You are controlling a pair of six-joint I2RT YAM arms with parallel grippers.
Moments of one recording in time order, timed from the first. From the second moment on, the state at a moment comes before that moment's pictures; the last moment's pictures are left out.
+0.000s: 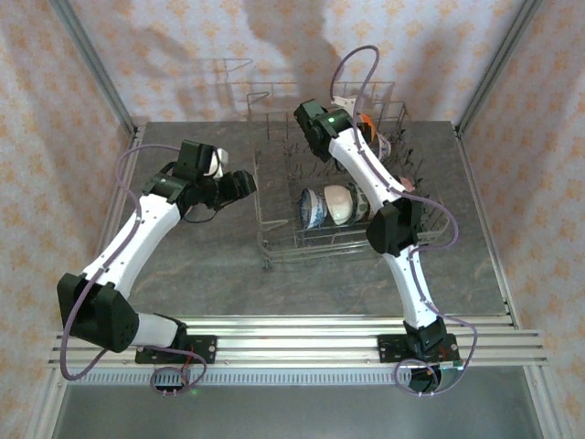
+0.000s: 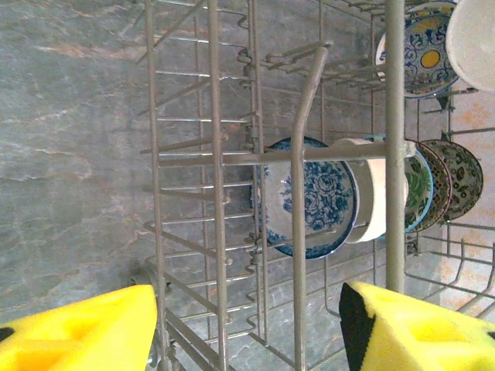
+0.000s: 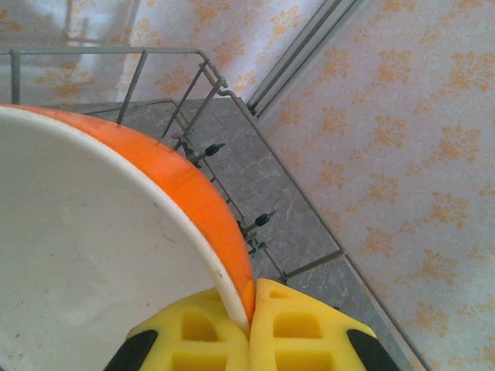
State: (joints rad) left arm -0.26 1.37 1.24 -0.73 0.34 -0.68; right arm 0.53 2.35 2.51 -1.41 1.15 0.62
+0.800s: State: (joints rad) left arm -0.34 1.21 1.19 -0.84 0.26 -0.70; right arm 0.52 2.39 2.49 -1.40 1.23 0.58
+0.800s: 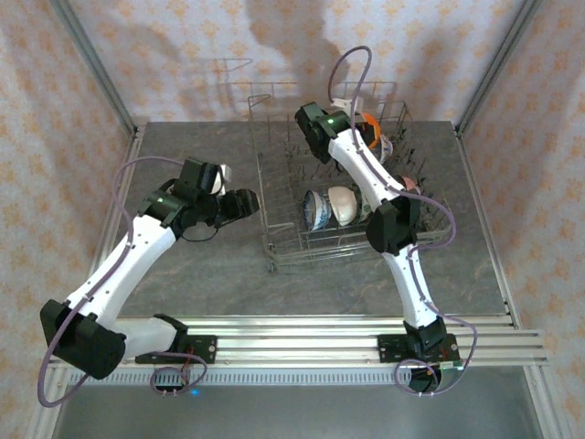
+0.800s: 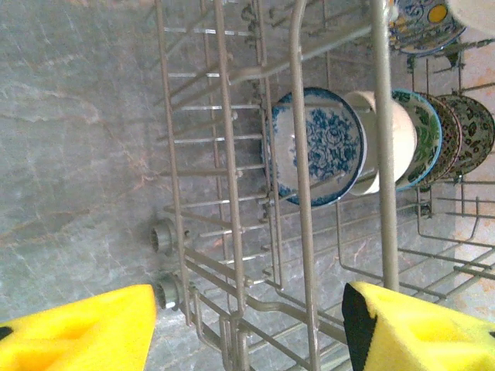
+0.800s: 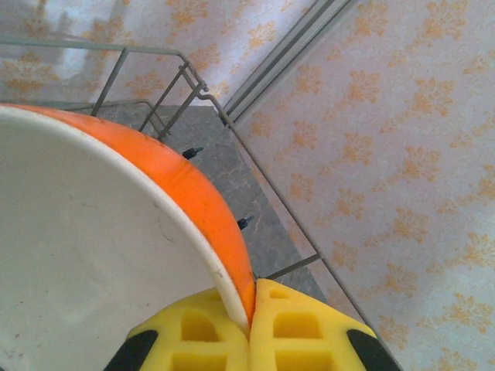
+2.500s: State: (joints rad) left arm -0.31 1.24 1.19 -0.83 0.27 -0.68; right arm 0.58 2.60 2.63 -1.27 1.24 0.41
